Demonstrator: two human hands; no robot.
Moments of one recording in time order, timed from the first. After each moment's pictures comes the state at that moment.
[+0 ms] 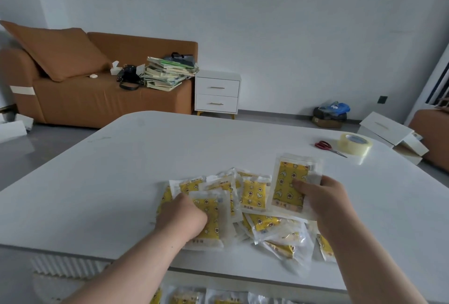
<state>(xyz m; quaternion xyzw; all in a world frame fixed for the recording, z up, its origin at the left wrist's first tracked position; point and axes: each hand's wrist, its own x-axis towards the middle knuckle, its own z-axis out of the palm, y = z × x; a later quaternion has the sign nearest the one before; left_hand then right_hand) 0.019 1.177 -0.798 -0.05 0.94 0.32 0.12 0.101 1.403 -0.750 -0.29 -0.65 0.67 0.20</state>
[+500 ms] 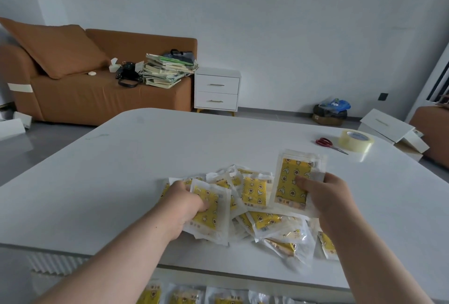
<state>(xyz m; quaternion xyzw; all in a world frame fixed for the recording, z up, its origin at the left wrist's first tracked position) 0.003 1.175 -0.795 -0.07 0.80 0.58 0.16 0.100 1.405 -0.752 -0.30 -0.65 0.66 0.21</state>
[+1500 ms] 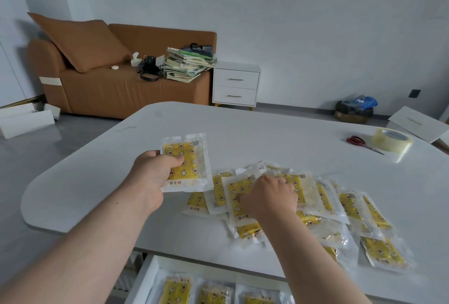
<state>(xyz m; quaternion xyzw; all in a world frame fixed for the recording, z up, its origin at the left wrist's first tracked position) -0.029 1.088 -0.758 -0.12 0.66 0.74 0.05 0.030 1.277 -0.784 -0.23 -0.97 0.09 -0.02</state>
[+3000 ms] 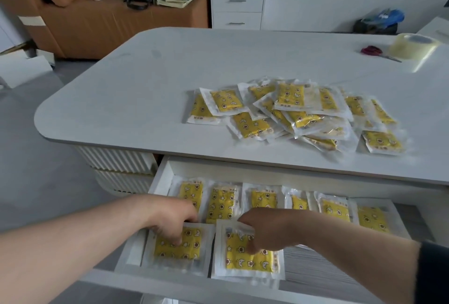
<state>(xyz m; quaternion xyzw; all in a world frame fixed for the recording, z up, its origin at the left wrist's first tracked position) 0.090 1.065 -0.890 0.28 0.84 -0.06 0.46 0.162 1.268 -0.907 0.08 -0.89 0.22 -0.40</state>
